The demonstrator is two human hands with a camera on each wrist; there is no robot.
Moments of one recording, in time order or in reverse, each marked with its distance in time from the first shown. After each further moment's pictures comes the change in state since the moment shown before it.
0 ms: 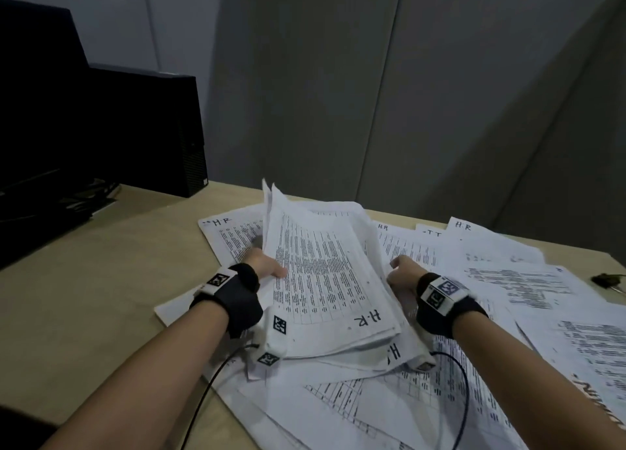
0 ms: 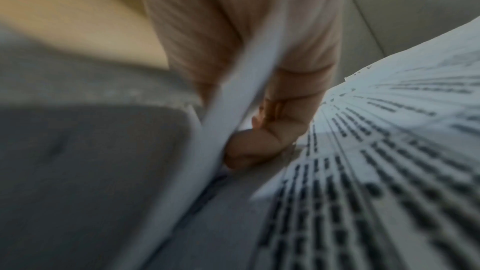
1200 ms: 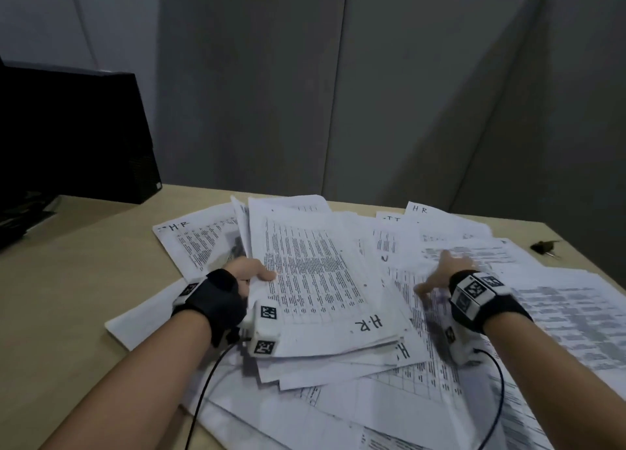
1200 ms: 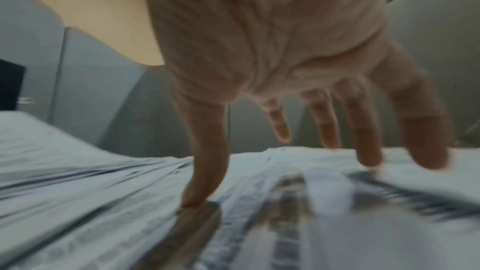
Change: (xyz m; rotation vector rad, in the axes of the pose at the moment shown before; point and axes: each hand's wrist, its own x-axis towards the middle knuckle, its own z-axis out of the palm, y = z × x) left_hand 0.027 -0.003 0.035 -0.185 -0.258 -0.096; right_hand -0.030 0.097 -0.065 -0.404 0.195 0.309
